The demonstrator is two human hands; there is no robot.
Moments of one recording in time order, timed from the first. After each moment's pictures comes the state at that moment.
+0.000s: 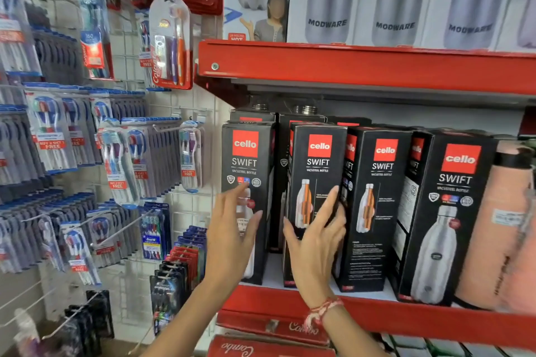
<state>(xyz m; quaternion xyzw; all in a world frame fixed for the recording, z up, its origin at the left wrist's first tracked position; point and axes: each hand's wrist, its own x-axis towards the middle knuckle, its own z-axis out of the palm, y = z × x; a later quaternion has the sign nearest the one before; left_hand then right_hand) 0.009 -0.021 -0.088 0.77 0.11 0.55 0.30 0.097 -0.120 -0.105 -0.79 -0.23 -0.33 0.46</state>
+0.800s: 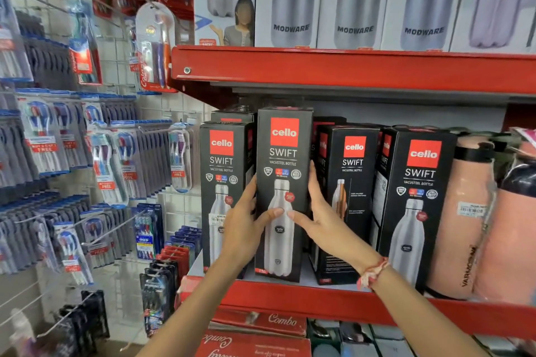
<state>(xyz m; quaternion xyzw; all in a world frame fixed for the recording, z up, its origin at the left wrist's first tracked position) 0.045 -0.061 -0.072 0.76 0.04 0.42 0.49 0.158 -0.192 -0.059 -0.70 -0.55 -0.01 0.46</state>
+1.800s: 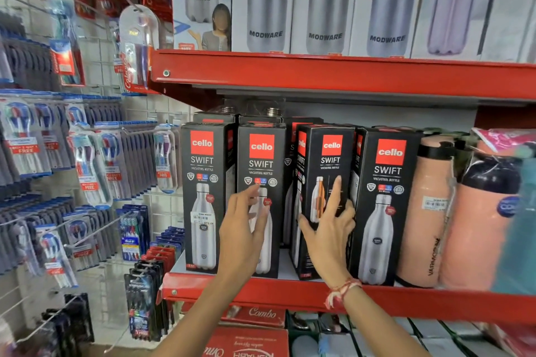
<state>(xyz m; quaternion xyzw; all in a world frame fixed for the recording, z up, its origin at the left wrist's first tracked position) 0.043 -0.110 -0.083 0.76 0.08 0.53 0.36 0.149 -0.217 -0.091 -0.80 -0.23 -0.25 0.49</state>
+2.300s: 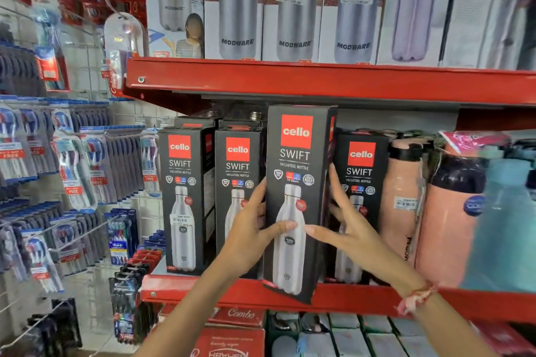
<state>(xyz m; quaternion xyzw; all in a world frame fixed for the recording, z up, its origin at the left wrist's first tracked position) 0.063 -0.143 -0.063 0.78 -0.06 0.34 0.52 0.163 -0.325 -0.049 -0.66 -0.55 -0.01 0.52</state>
